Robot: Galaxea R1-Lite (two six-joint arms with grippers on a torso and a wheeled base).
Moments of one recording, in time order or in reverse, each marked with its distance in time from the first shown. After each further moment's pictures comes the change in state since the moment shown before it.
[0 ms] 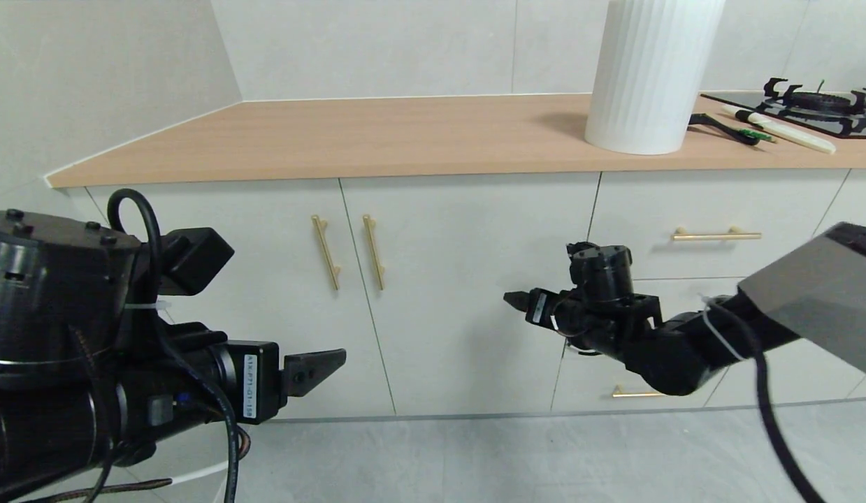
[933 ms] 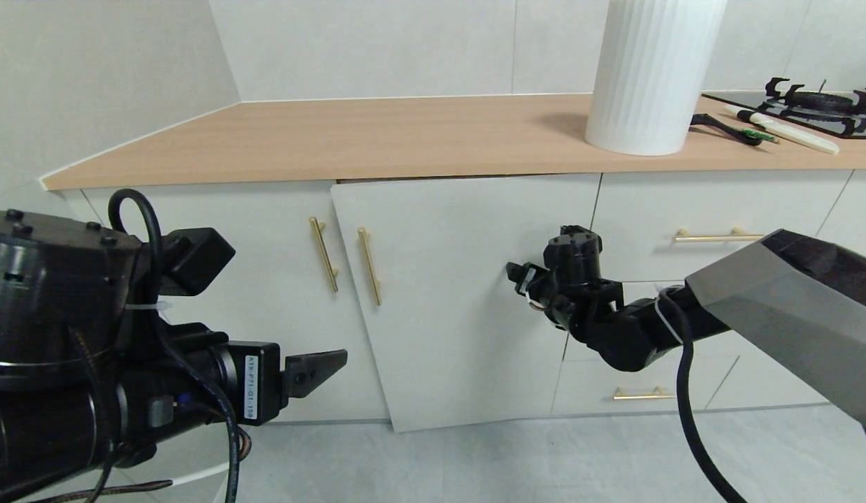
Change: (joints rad) left arm -0.001 -0.001 0.000 0.001 0.001 0.000; right arm 0.000 0.166 -0.280 -0.001 -0.310 0.046
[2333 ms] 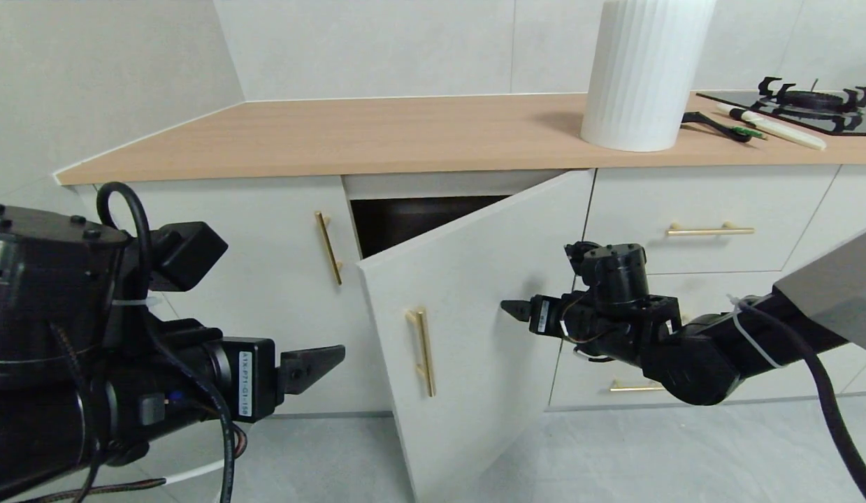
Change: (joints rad) left arm 0.001 -0.016 -0.005 0.001 0.000 0.000; right arm 0.023 -0.220 0.325 0.010 0.344 -0.132
